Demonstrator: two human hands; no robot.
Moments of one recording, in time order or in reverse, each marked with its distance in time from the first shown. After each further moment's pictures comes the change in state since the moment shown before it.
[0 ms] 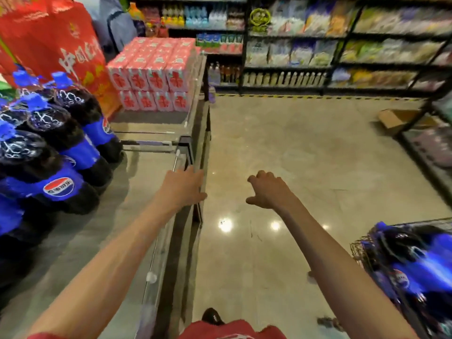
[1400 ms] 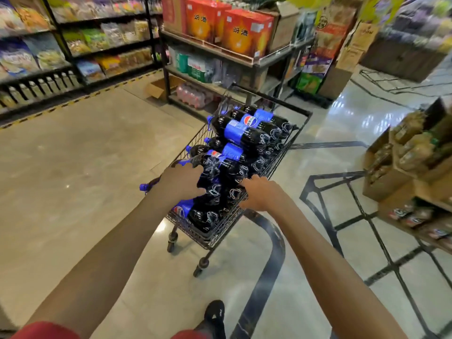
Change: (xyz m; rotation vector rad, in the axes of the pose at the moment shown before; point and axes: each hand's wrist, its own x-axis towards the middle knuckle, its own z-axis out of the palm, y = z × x) left_hand -0.053 0.638 -0.027 0.255 0.007 0.957; right_hand -0.486 0.390 0.127 0.274 -0.023 0.892
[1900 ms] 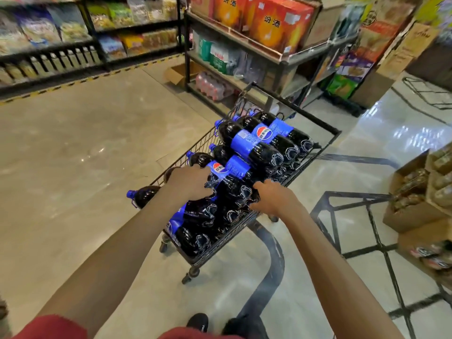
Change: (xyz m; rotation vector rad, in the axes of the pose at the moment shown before) left_hand 0.139 0.005 -0.004 -0.097 -0.045 -0.079; right_hand 0.137 0.086 -0.020 -0.004 -0.082 -0.027
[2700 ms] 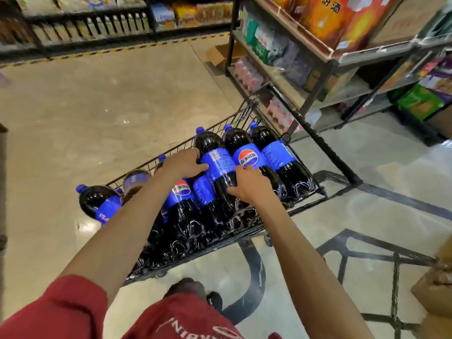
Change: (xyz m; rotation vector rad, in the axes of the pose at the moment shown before) left_hand 0.249 0.052 -0.014 -0.490 0.025 -0.468; right_hand 0.220 0.134 -0.061 0.036 -0.029 -0.305
